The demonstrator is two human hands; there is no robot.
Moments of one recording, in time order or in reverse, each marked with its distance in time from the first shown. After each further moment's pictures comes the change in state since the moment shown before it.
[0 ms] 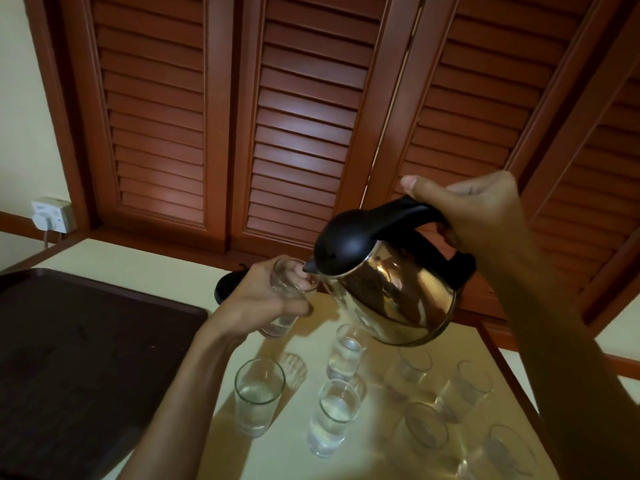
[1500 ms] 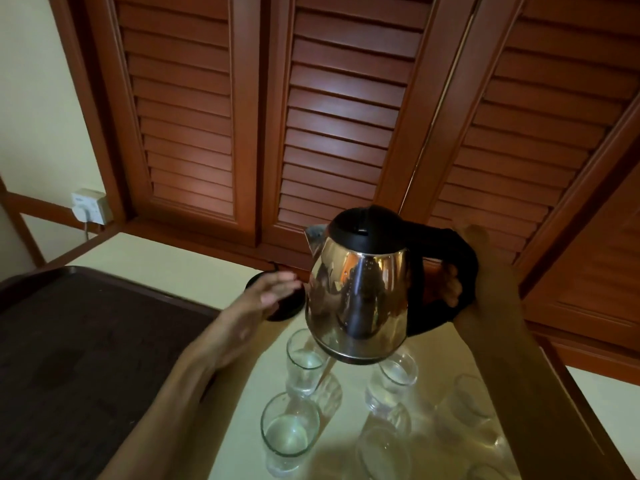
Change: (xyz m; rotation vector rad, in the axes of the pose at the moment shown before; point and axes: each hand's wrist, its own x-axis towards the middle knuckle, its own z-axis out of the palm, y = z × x) left_hand 0.015 -0.059 -0.061 -0.251 -0.068 -0.137; right_hand 0.007 0.112 0.081 0.728 0.034 0.597
